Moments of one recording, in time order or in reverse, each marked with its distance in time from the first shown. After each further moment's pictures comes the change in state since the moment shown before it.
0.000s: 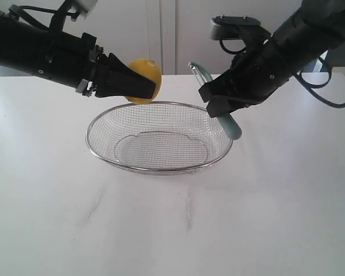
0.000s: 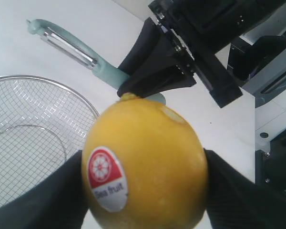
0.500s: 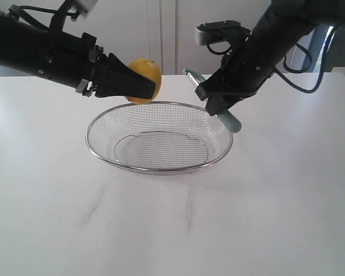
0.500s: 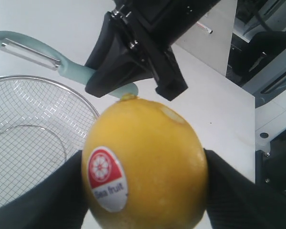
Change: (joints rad) left arm 0.000 0.000 0.000 0.000 0.000 0.000; right arm 0.012 0.192 -0.242 -0.124 0.144 0.007
